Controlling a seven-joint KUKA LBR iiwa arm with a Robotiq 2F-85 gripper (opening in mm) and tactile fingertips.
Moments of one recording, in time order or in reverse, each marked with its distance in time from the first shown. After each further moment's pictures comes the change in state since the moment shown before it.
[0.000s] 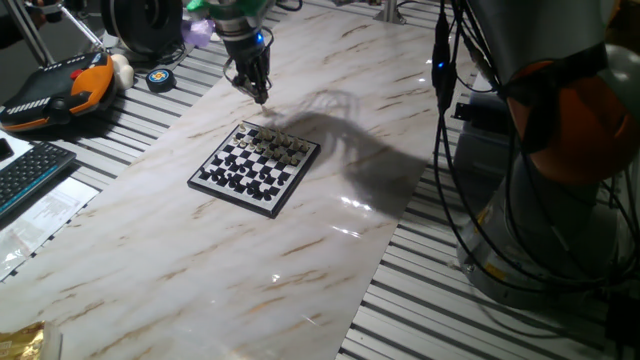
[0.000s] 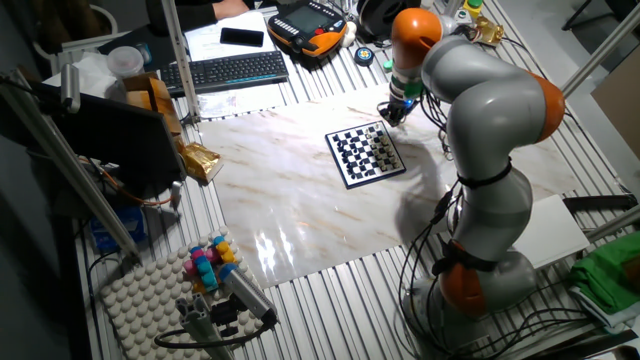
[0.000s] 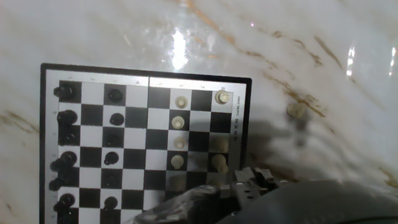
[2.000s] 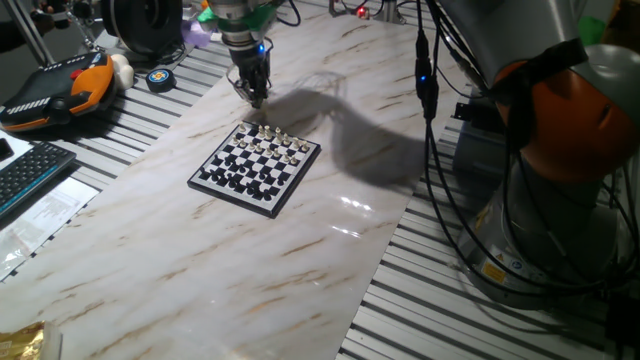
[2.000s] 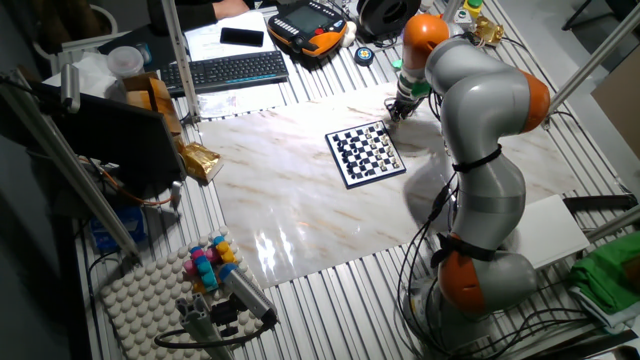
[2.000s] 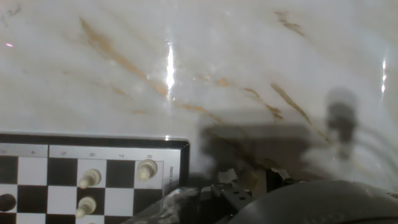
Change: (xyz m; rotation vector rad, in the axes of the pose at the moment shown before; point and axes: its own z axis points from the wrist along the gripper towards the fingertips) arm -0.055 -0.065 0.078 -0.014 -0.056 0.011
